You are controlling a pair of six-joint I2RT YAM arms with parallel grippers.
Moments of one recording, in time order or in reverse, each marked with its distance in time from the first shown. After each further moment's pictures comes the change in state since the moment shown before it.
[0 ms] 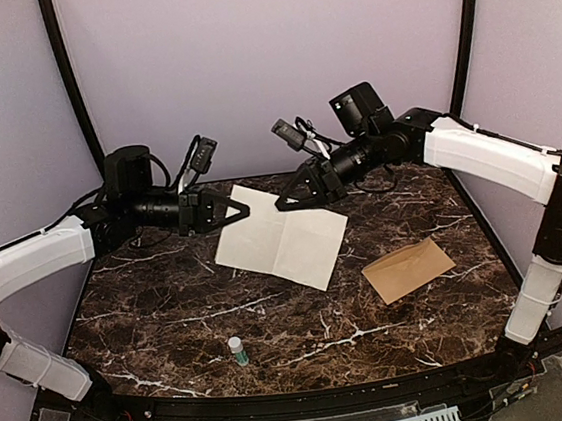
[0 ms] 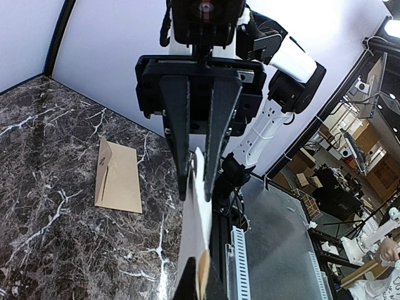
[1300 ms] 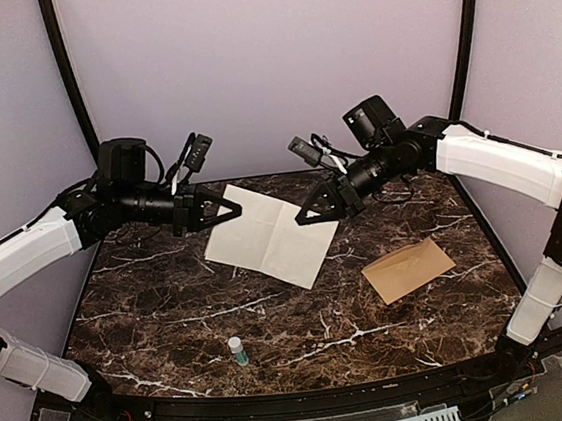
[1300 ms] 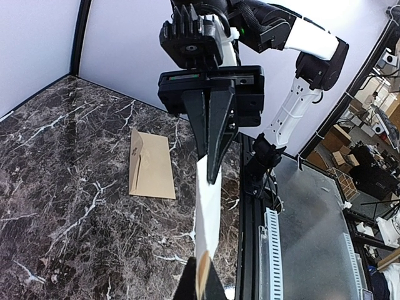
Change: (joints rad) left arm 0.000 -0.042 0.097 -0.294 -0.111 0.253; right arm -0.034 -0.071 -0.126 -0.077 0.015 -0.060
